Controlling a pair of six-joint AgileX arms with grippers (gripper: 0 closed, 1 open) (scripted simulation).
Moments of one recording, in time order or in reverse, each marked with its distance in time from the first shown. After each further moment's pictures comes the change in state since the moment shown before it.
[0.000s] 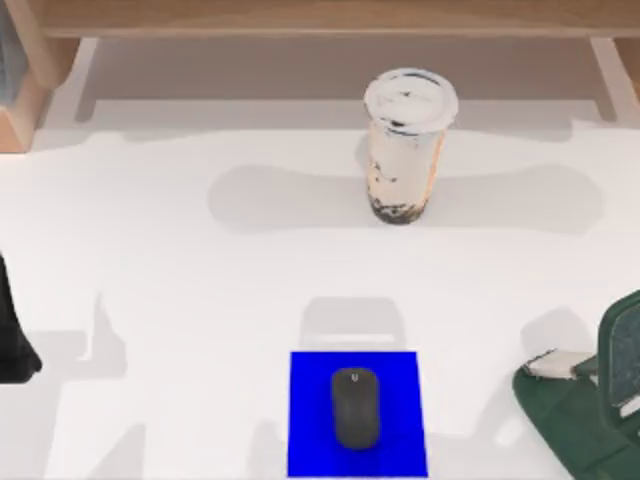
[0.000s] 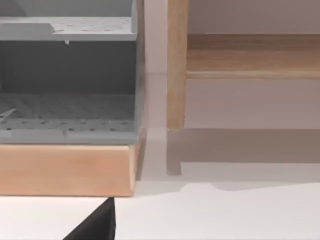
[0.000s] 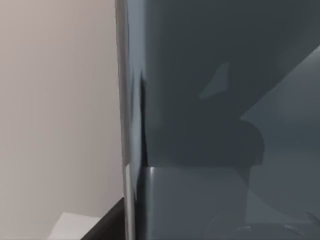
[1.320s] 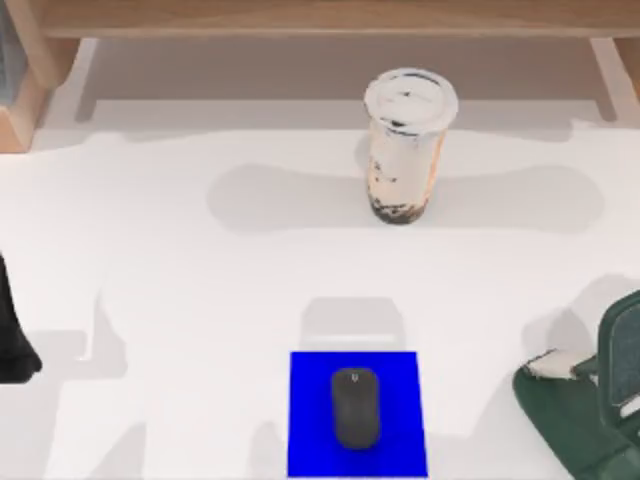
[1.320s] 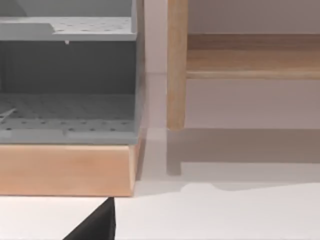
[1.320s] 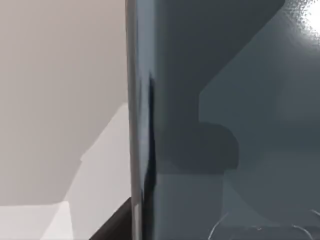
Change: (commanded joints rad) left arm 0.000 0.000 0.000 0.000 0.000 0.000; right arm 0.043 -0.135 0.017 -0.104 -0.005 0.037
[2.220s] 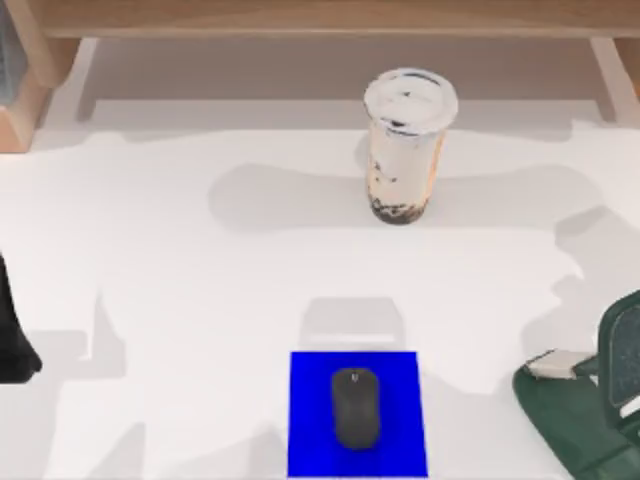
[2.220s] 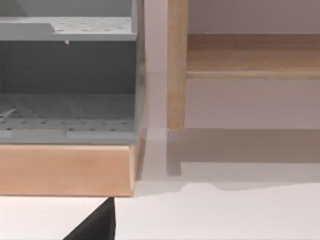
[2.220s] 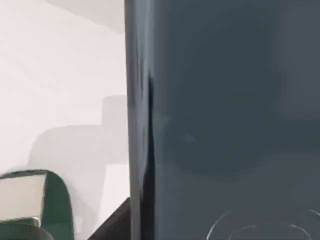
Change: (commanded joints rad) left arm 0.000 0.000 0.000 0.000 0.000 0.000; right arm 0.569 -1.145 -0.593 0.091 0.027 0.421
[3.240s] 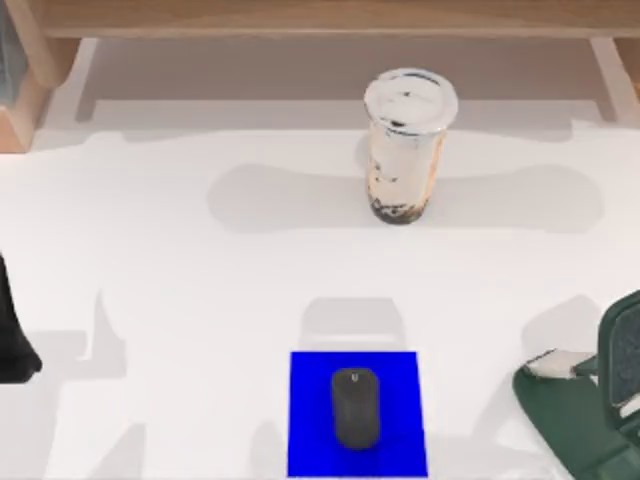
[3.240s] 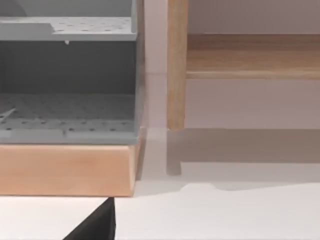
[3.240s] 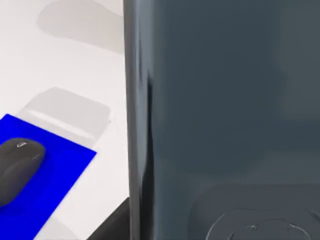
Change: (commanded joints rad) left arm 0.000 0.000 0.000 0.000 0.000 0.000; right arm 0.373 -0.776 -0.463 0.087 0.020 0.292
